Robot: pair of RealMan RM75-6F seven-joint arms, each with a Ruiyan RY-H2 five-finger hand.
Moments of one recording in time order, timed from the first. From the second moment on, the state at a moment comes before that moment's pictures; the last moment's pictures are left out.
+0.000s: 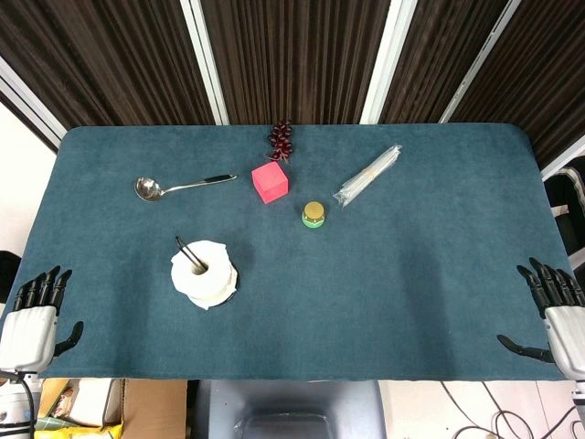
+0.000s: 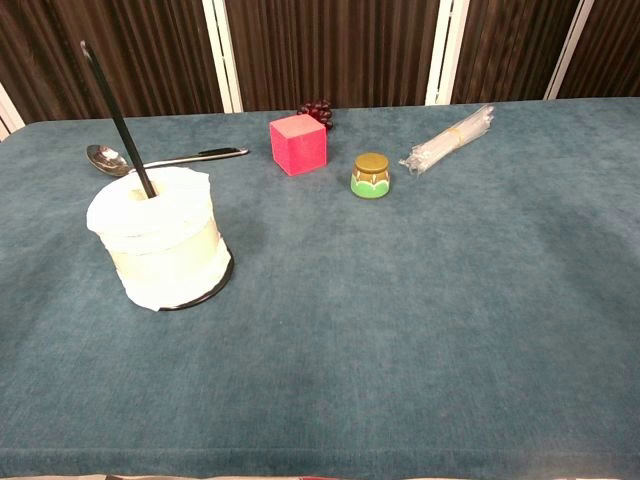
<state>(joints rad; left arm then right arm) -0.11 -1.15 -0.06 -1.86 1.32 1.49 0.44 0.02 -0.91 0.01 -1.77 -1.55 1.49 -0.01</state>
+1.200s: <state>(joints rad) -0.36 -1.49 -0.12 -1.50 1.42 1.13 -0.28 0.01 -0.90 0.01 -1.77 -1.56 1.51 0.03</state>
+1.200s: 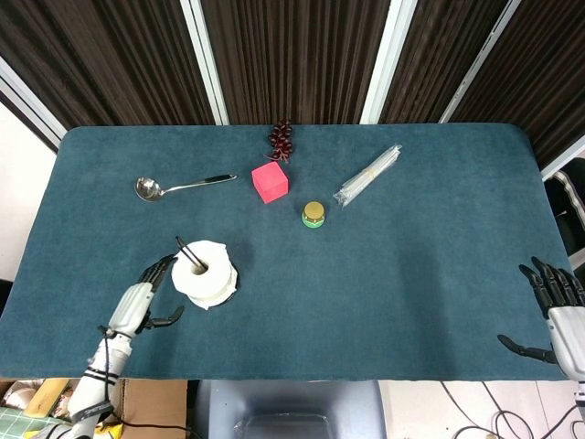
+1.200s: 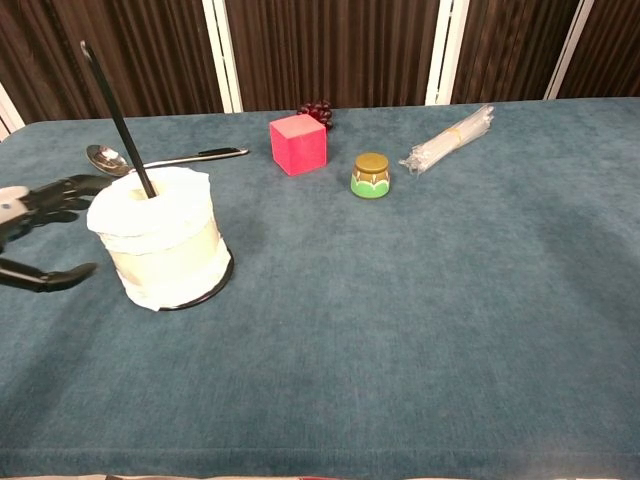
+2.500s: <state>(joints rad) -0.38 -1.82 -0.22 -1.16 1.40 1.35 -0.52 0.02 -0.89 0.01 -1.77 -1.57 1.50 0.05</state>
